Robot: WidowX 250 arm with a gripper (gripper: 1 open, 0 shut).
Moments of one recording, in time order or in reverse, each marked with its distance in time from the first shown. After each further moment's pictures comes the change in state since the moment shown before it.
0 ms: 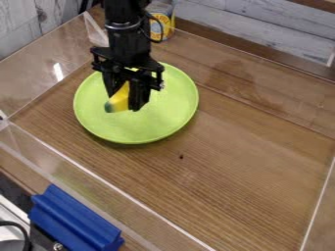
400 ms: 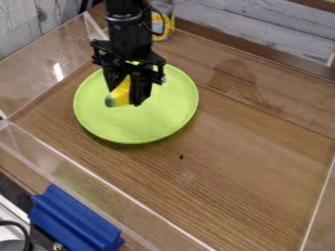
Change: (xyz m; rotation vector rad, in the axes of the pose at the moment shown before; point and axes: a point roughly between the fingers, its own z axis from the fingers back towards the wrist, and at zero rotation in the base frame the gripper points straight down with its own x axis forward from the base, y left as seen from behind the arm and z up) arm -0.002 -0.007 0.014 0.001 -0.013 -0.015
